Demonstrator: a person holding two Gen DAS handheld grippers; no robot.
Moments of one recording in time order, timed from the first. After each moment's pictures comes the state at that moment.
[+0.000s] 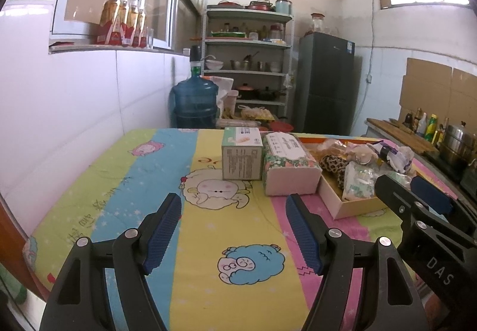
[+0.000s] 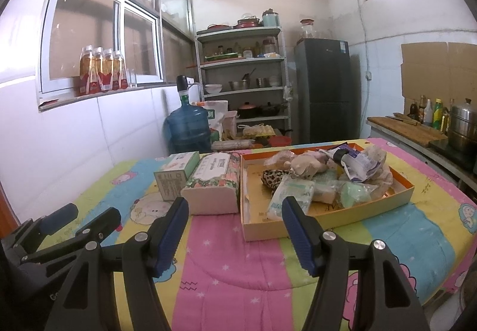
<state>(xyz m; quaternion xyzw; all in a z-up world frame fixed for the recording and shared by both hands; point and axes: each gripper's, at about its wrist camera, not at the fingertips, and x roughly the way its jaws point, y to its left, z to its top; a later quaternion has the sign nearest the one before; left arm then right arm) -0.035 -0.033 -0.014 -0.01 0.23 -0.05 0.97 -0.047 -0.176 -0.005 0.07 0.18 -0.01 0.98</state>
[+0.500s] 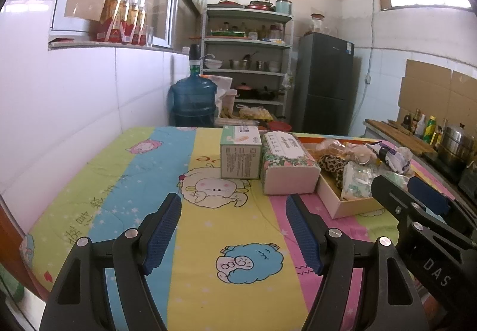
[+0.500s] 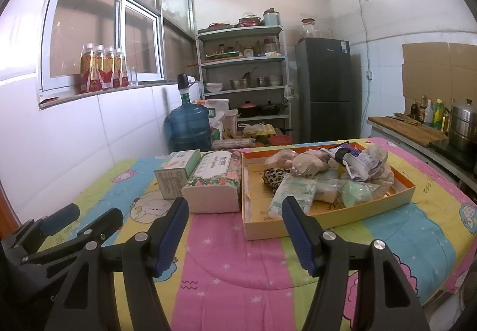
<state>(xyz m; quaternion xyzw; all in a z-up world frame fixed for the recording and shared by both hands) -0.035 -0.033 -0.017 -0.02 0.23 -0.05 0.97 -0.046 -0.176 -0.007 0.07 0.18 -0.01 0.98</state>
